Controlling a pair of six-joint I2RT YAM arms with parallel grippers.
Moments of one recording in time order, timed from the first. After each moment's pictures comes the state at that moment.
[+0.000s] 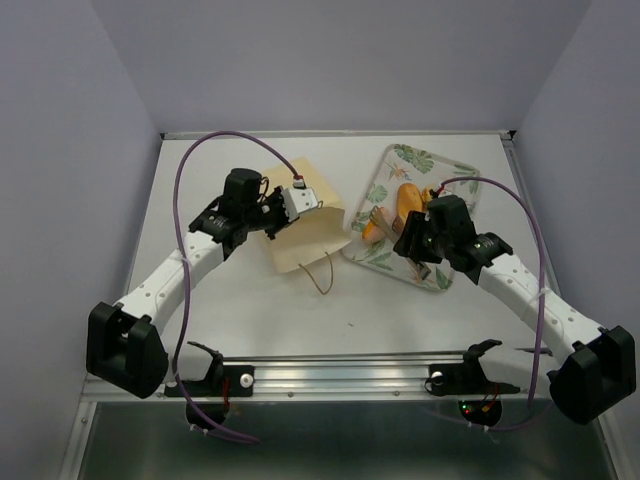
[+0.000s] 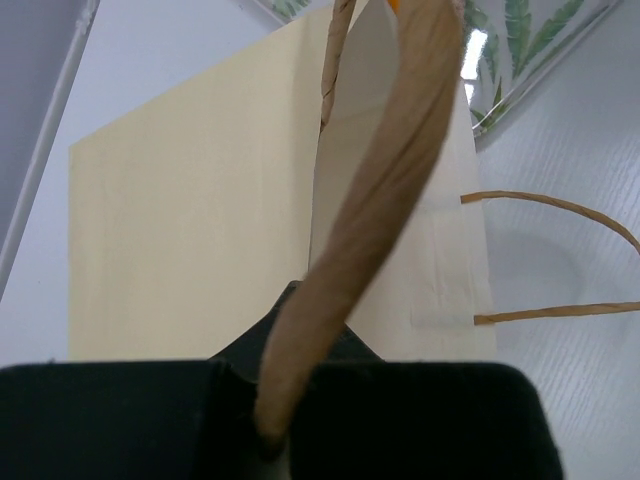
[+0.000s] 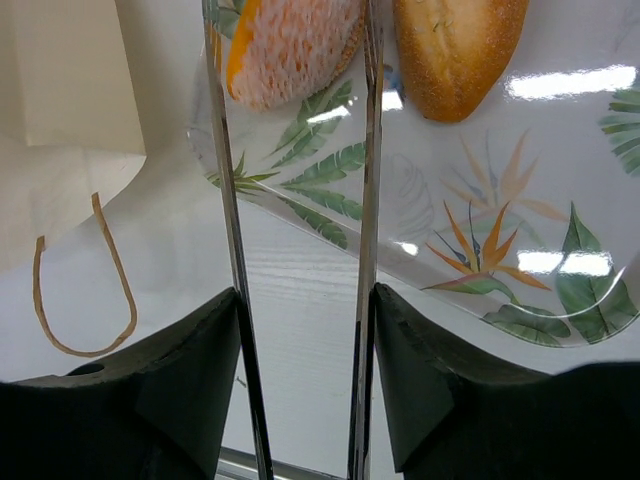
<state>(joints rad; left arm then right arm) -0.43 1.29 1.02 -0.35 0.45 0.70 0.45 1.13 0.88 -0.52 0.06 0.59</state>
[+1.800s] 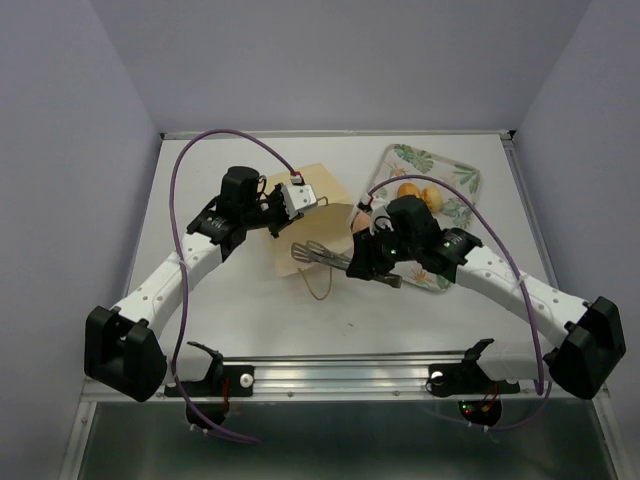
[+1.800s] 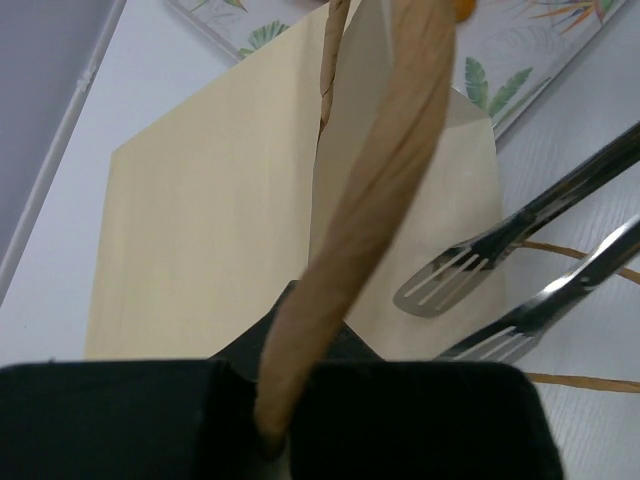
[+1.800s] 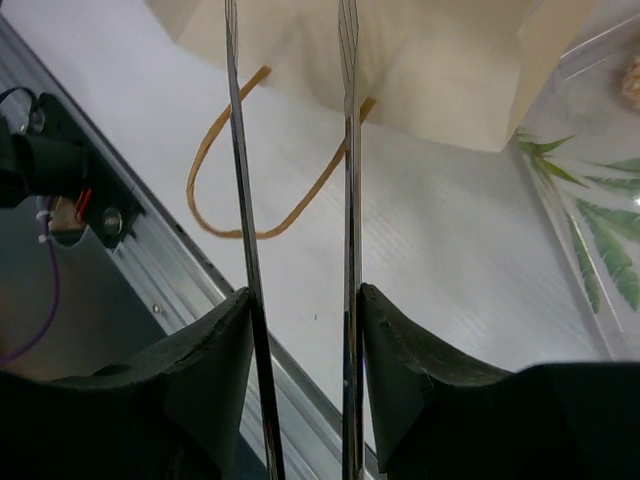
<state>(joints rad) -0.43 1.27 1.02 -0.29 0.55 0.65 0.71 1.23 1.00 -0.47 -0.39 0.29</state>
